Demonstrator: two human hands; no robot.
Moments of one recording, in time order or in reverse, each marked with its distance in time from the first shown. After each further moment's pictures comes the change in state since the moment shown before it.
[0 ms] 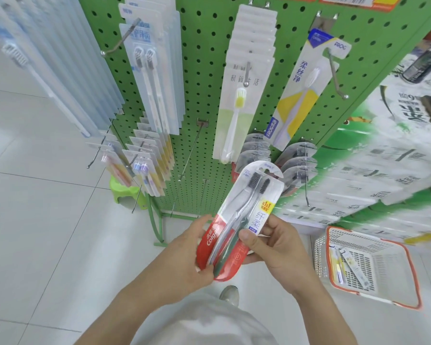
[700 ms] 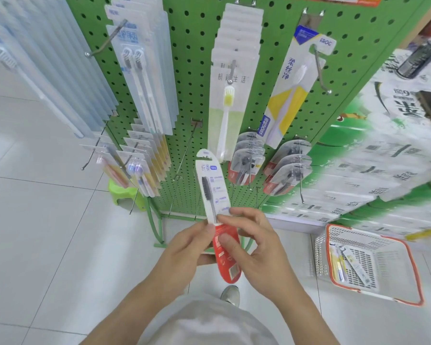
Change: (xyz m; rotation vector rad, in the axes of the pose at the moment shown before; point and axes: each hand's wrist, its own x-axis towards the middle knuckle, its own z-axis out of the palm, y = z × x) left_hand 0.006 0.023 0.022 -0.623 0.117 0.018; right_hand -0.006 0.016 0.013 -0.425 0.032 -0.321
